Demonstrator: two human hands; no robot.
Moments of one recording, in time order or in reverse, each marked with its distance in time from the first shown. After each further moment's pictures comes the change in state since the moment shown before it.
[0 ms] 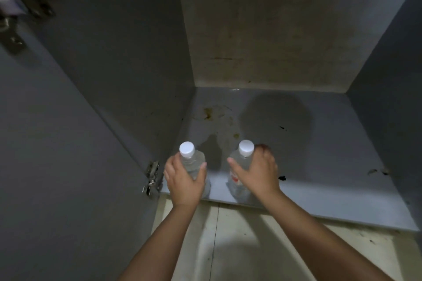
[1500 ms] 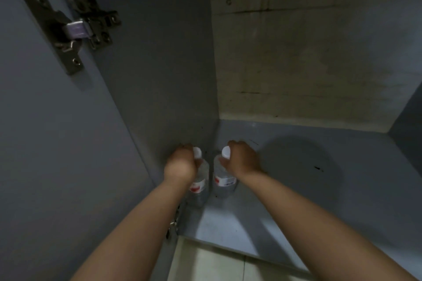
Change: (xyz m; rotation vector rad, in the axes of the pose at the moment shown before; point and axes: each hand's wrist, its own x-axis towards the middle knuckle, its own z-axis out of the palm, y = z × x) left_hand 0.126 0.026 -0.052 0.550 -0.221 0.143; right_hand 0.082 -0.105 0.039 -0.178 -0.179 -0.319
